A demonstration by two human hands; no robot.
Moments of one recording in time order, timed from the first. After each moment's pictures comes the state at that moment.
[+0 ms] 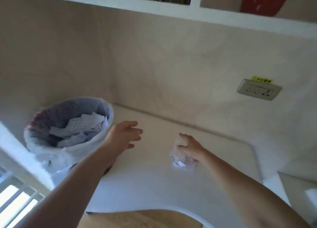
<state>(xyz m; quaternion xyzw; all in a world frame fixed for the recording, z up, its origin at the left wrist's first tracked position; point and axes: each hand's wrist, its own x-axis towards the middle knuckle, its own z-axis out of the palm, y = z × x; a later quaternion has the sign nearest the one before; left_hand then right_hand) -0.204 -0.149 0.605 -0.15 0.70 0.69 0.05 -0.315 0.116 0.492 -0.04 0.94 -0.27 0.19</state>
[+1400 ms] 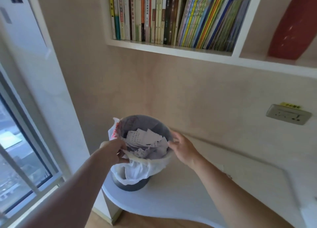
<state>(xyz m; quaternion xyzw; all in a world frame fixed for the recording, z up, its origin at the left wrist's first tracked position) -0.143 -0.308 0.624 -0.44 0.57 0.69 0.01 -0.207 -0.070 0.618 -0.15 0.87 -0.46 0.11</state>
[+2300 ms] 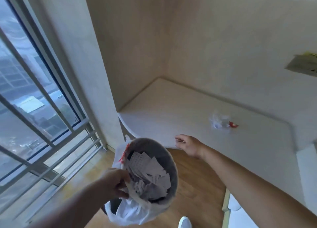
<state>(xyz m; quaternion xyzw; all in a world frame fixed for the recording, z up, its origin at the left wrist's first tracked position) 0.139 -0.260 0.500 -0.50 0.56 0.64 0.15 -0.057 -0.031 0.501 -0.18 0.88 -0.32 0.31</state>
